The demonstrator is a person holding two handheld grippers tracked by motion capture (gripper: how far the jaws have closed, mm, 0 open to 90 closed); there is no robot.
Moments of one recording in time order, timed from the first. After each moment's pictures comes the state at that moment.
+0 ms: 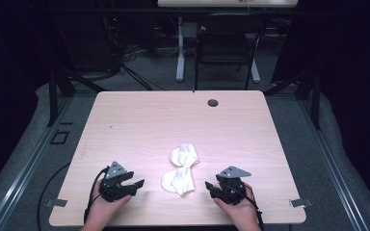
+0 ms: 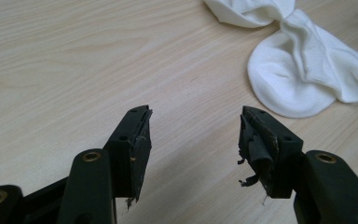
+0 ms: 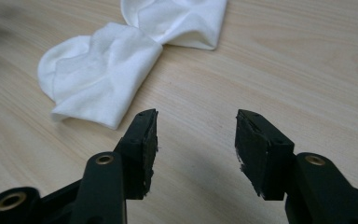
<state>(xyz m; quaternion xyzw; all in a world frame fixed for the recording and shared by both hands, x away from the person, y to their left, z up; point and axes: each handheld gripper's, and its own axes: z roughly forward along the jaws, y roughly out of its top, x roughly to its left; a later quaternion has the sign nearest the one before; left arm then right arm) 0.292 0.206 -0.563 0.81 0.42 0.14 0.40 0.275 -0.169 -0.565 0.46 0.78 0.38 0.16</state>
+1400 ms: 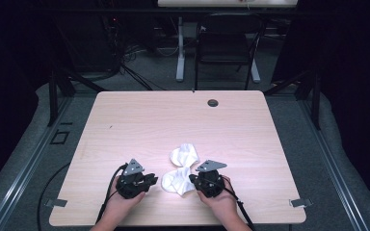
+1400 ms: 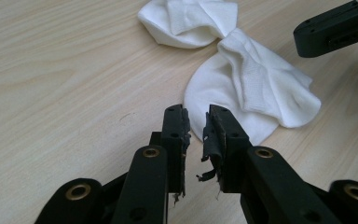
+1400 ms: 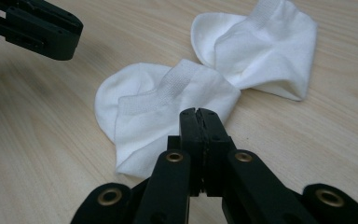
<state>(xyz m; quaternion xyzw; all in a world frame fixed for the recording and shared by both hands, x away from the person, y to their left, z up) 0.300 0.158 -0.557 0.82 0.39 0.11 0.40 0.296 -0.111 -0.557 0.40 0.82 0.39 0.13</state>
